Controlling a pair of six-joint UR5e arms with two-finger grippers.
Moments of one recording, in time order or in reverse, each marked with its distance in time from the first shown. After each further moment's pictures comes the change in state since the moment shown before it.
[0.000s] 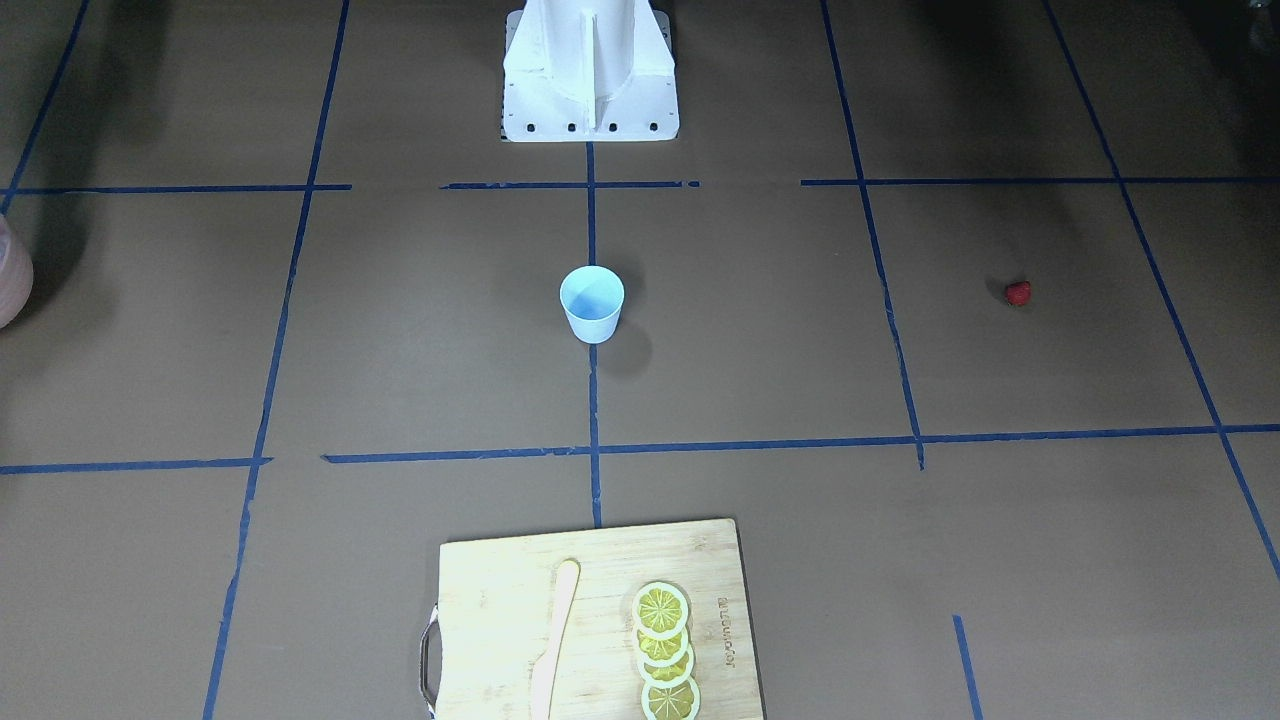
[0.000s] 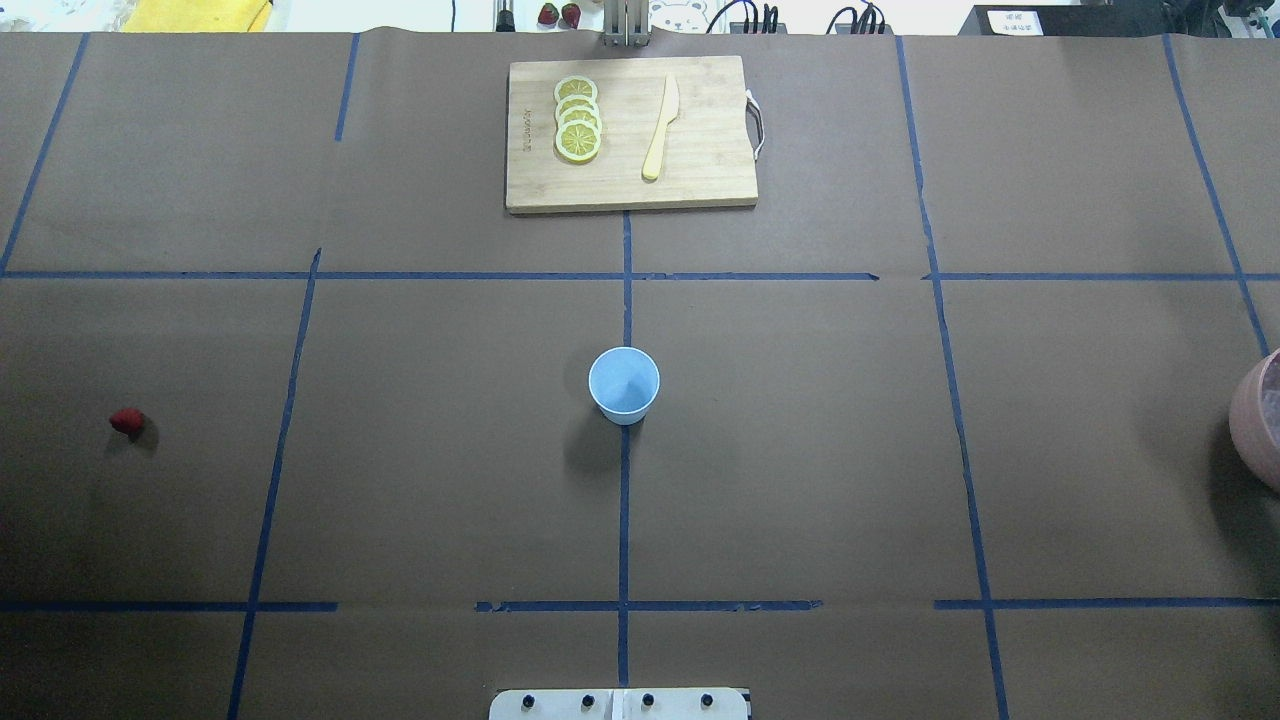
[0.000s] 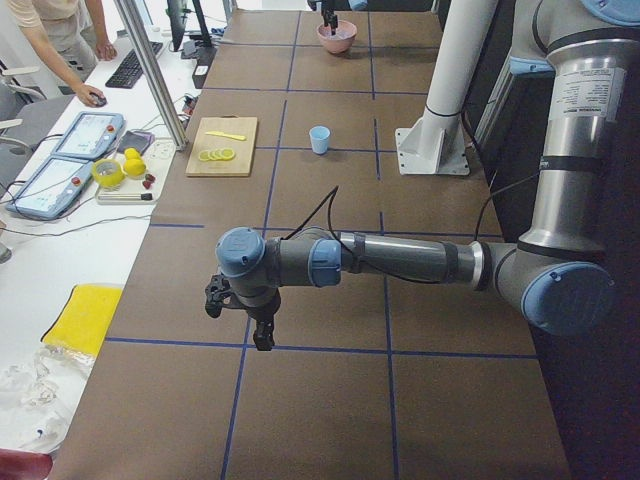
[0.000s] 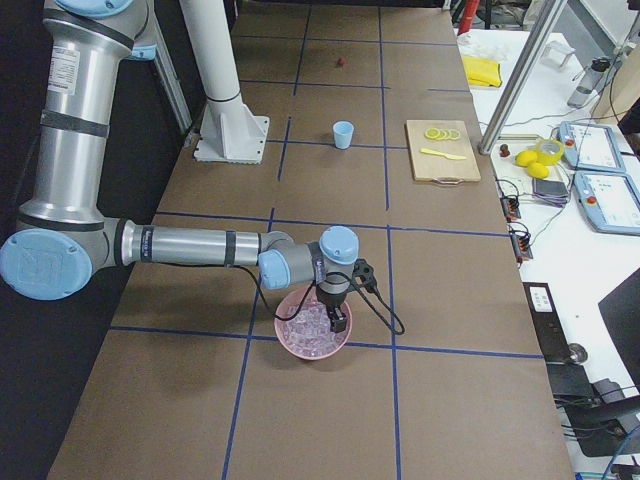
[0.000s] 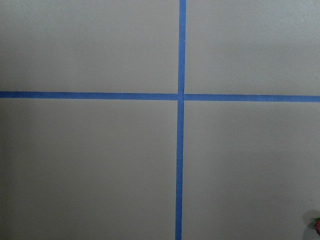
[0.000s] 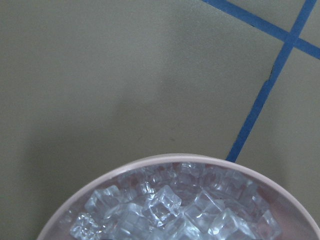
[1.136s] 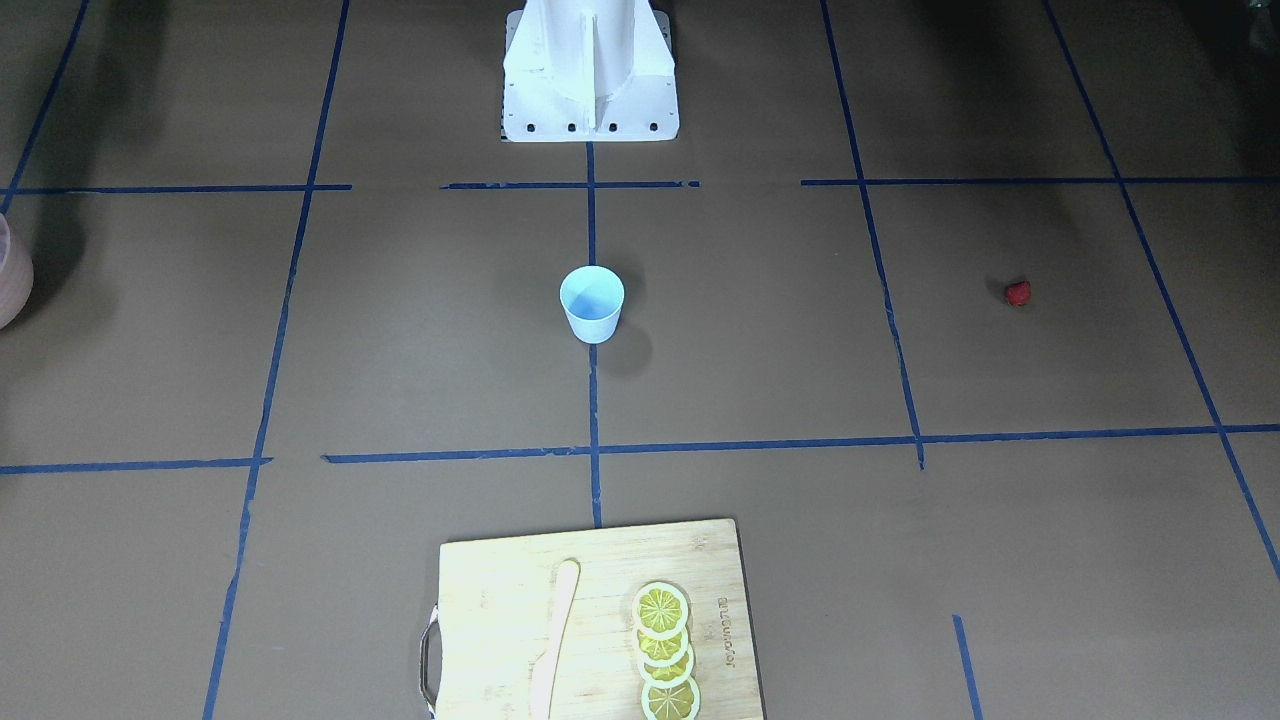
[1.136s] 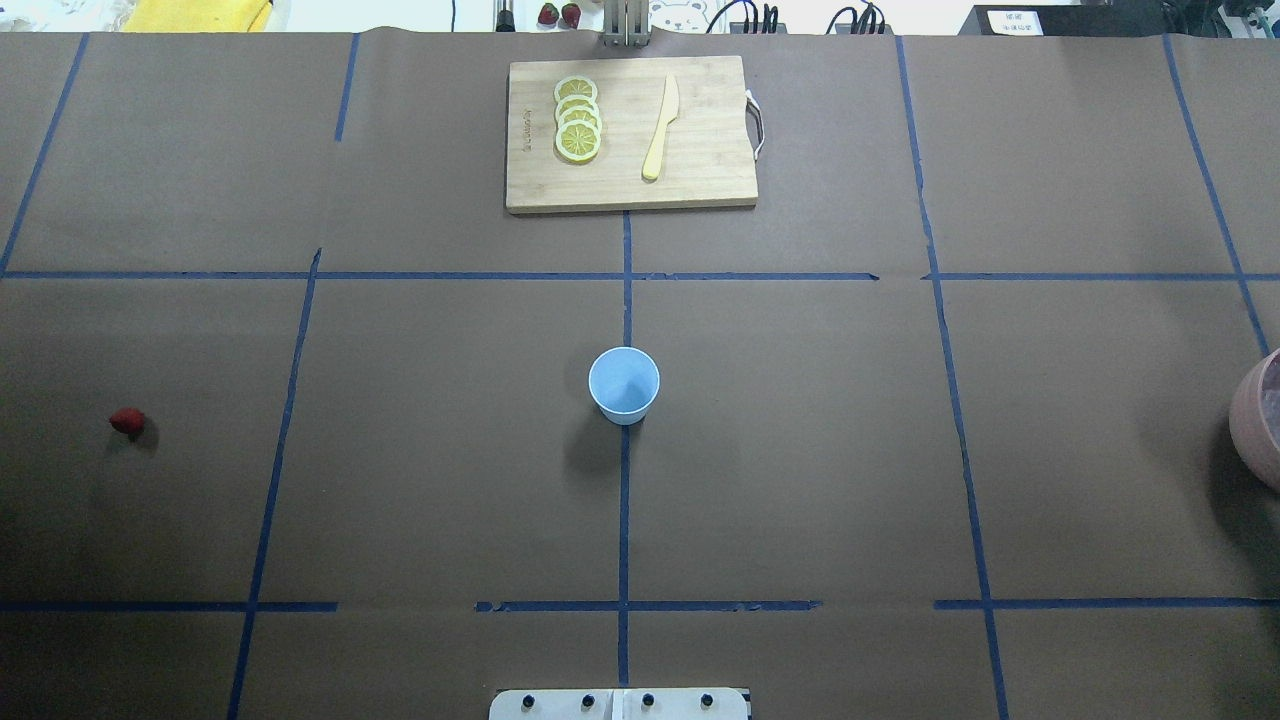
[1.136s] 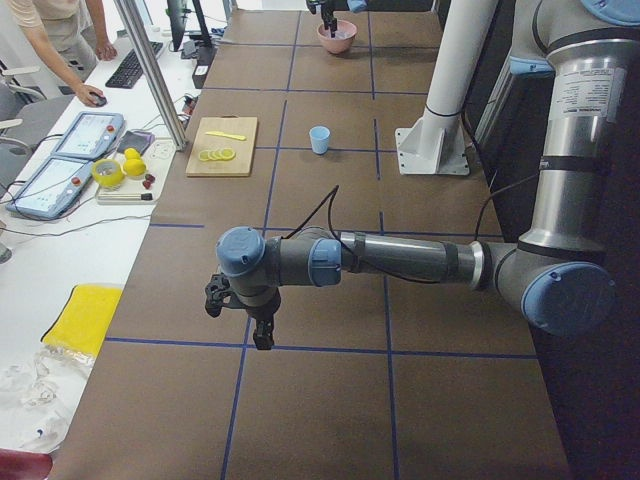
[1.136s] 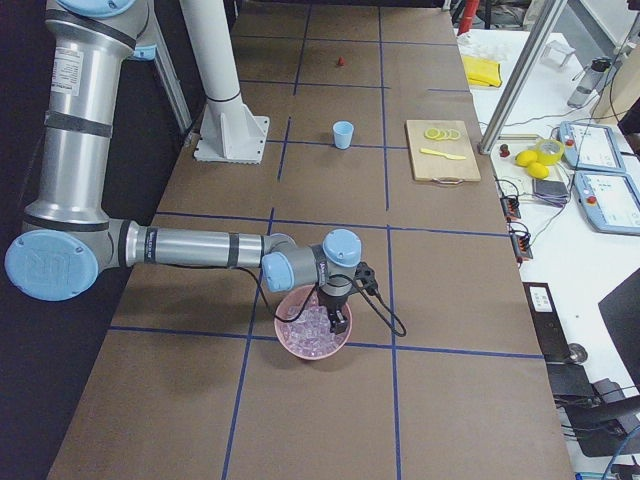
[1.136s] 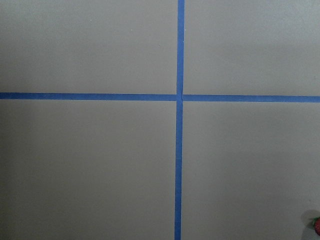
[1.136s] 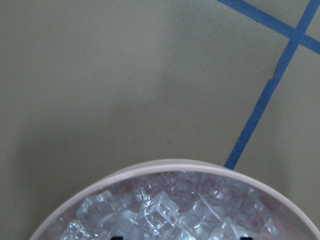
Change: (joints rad) left arm 0.000 0.000 -0.001 -0.001 0.000 0.000; right arm -0.012 0.022 -0.031 0.001 -0.008 -0.005
